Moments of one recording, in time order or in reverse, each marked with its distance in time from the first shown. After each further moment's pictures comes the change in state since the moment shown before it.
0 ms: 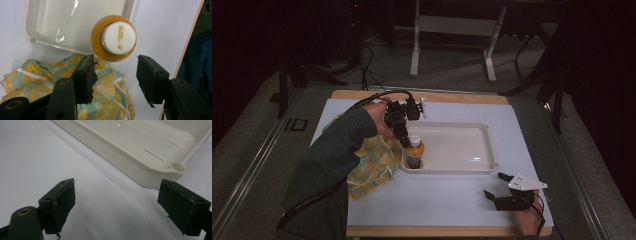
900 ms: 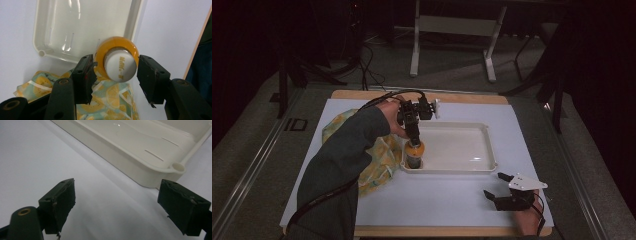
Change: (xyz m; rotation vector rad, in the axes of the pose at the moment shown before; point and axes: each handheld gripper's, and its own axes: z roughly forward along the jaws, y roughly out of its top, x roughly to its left) left arm -0.007 0.032 0.001 0.014 0.058 0.036; right arm 0.000 0.000 0.000 -0.001 0.001 0.003
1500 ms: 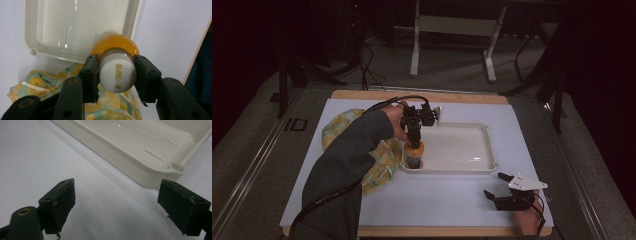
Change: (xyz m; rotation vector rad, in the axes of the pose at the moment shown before) left arm -0.003 0.008 0.018 0.058 -0.002 0.020; right arm 0.000 0.000 0.000 -0.001 0.001 0.001
